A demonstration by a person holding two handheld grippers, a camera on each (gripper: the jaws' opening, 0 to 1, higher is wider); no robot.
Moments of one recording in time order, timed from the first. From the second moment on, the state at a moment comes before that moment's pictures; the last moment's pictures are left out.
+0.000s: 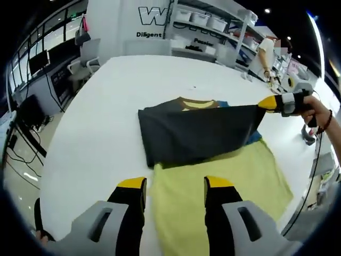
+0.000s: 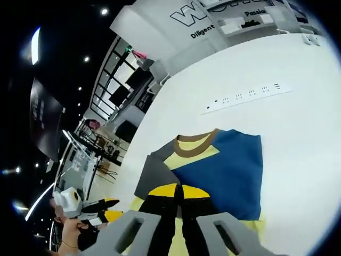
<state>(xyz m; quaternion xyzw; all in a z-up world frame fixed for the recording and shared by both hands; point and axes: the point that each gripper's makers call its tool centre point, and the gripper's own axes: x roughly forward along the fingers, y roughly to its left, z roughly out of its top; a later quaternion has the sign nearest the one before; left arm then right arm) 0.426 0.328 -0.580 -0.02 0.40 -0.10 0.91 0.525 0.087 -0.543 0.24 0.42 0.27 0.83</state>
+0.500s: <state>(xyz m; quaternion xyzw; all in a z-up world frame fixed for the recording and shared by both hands) 0.459 0.362 -0.601 0.06 0.39 -0.09 0.92 0.542 0.063 -0.575 0.22 0.45 0.23 0.83</state>
